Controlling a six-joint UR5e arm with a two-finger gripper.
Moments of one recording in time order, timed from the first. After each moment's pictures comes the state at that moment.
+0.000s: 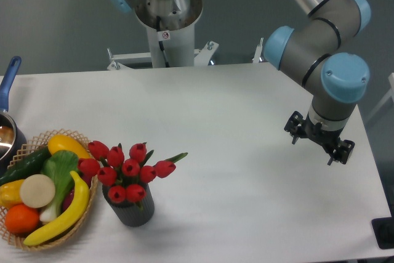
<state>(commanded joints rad) 2.71 -2.10 -1.38 -1.14 1.60 1.38</state>
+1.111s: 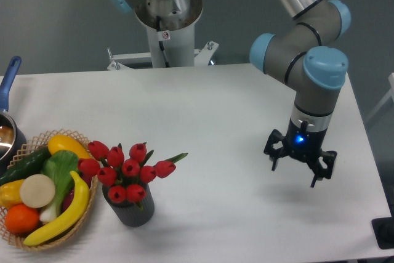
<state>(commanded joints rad) 2.72 -2.06 -1.57 -0.78 1.06 1.19</state>
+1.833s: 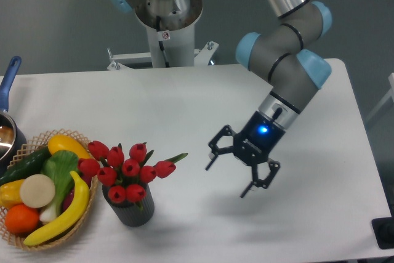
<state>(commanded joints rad) 2.67 -2.00 -1.77 -0.78 0.42 1.20</state>
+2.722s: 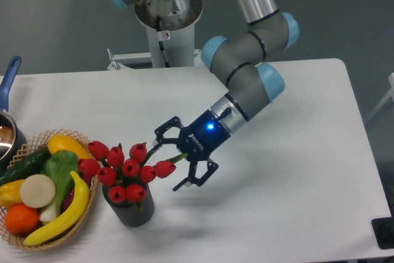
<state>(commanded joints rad) 2.55 -1.99 -1.84 -0.77 0.31 1.27</state>
